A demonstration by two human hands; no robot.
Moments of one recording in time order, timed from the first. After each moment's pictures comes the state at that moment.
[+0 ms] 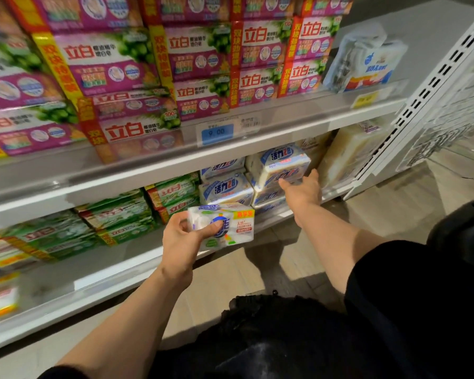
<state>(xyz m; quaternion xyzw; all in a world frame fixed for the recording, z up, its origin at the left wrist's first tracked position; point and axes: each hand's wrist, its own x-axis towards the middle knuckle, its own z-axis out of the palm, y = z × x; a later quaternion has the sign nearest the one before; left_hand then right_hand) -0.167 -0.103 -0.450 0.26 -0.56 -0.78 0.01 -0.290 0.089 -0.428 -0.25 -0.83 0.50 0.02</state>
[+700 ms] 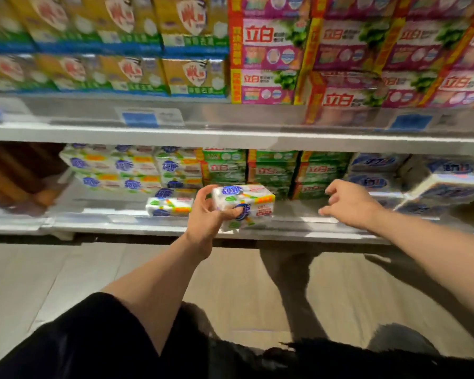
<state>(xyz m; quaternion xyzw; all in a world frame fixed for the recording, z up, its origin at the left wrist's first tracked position) -0.032 -0.262 -0.460 0.31 -0.55 -0.76 0.17 -0.207 -0.059 -0.417 0.21 -0.94 0.19 -0.19</state>
